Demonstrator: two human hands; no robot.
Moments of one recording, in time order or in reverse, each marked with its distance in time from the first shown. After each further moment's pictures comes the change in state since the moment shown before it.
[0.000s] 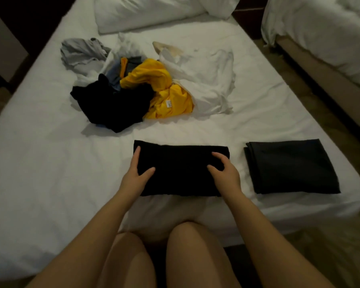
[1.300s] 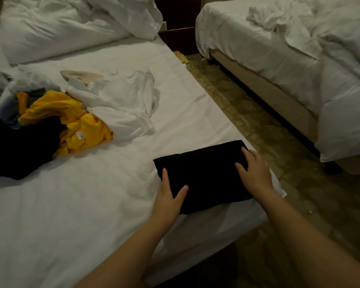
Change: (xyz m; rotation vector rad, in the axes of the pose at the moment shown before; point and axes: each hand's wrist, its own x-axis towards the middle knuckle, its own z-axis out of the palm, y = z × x) left_hand -0.006 0.082 0.252 0.143 -0.261 0.143; right_hand 0.067 0.089 -0.260 -0.602 0.331 -0.039
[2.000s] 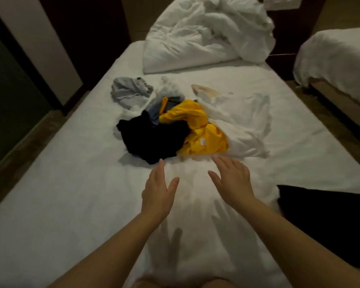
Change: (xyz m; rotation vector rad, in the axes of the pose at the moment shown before) left_hand -0.029 -0.106 -0.268 0.371 0.510 -0.143; right_hand -0.068 -0.317 0.146 -0.191 -0.138 -0.678
